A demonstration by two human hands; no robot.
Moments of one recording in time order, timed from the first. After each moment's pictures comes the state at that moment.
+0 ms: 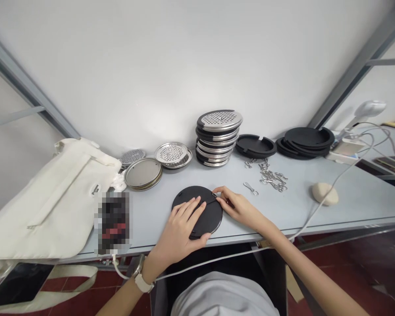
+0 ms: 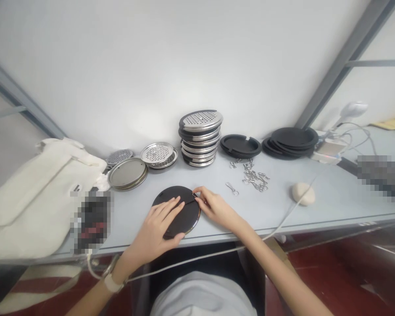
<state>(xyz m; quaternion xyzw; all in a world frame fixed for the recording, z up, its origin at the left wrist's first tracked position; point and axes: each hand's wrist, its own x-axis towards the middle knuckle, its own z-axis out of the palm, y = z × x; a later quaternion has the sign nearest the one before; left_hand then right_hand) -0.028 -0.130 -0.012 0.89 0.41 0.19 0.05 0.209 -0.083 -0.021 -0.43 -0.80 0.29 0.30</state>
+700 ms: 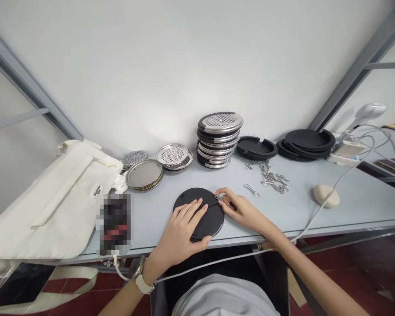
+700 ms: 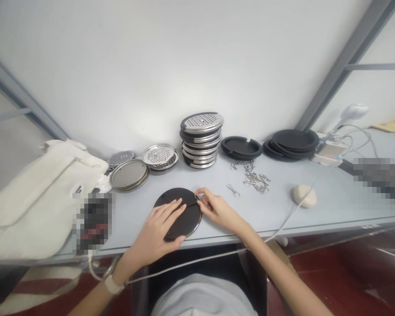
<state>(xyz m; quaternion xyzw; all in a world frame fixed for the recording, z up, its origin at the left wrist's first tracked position) -0.030 -0.130 -0.012 0.90 0.40 0.20 0.05 0.211 -0.084 -0.019 -0.42 -0.79 0.32 0.30</state>
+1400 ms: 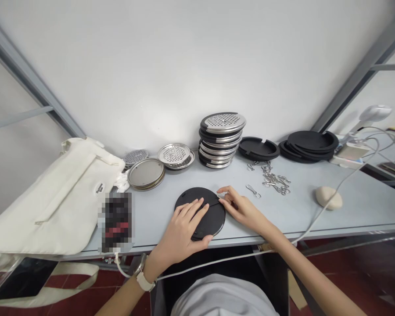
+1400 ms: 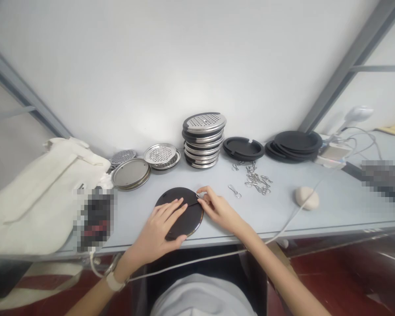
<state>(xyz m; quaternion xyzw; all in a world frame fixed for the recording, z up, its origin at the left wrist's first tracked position) -0.030 -0.130 -0.010 0.89 0.40 0.19 0.07 0.208 -0.086 -0.017 -0.44 -0.79 0.31 0.31</state>
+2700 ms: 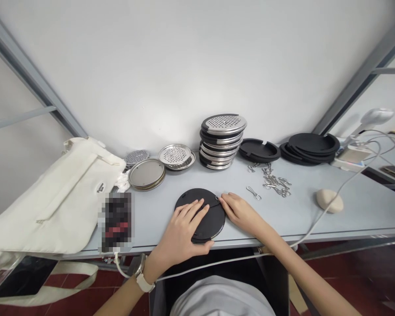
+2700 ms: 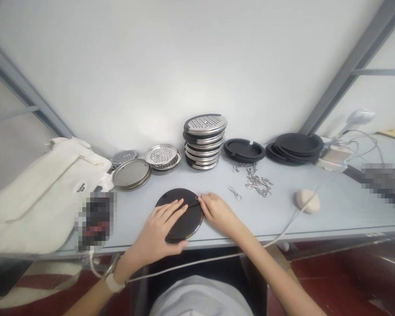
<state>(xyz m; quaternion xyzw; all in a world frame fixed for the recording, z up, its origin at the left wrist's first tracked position) -0.029 -0.131 -0.011 0.89 0.41 0.19 0.06 0.202 -0.078 -0.030 -0.46 -0.84 0.11 0.25</state>
